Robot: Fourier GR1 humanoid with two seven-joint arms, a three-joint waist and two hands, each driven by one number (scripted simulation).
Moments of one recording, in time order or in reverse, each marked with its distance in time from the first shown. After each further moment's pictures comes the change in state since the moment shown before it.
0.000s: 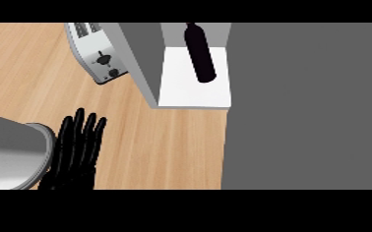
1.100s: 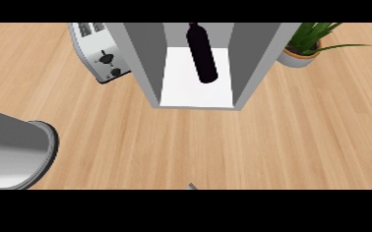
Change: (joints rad) left arm 0.552 0.248 0.549 -0.159 0.275 -0.453 -0.151; right arm -0.283 0.193 0.639 0.018 0.351 -0.381 0.258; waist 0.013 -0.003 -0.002
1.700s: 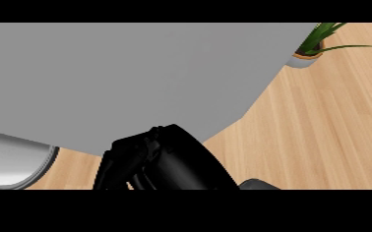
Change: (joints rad) left arm 0.118 0.006 0.198 -0.005 0.094 -0.207 0.055; right arm -0.491 0.007 -0.043 0.400 -0.012 -0.300 -0.024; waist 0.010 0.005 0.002
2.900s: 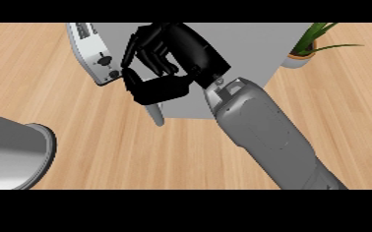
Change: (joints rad) left arm -0.184 -0.099 -0.085 -0.004 -0.092 0.059 0.218; right arm -0.290 -0.029 -0.316 0.596 -0.095 0.187 -0.397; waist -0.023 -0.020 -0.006
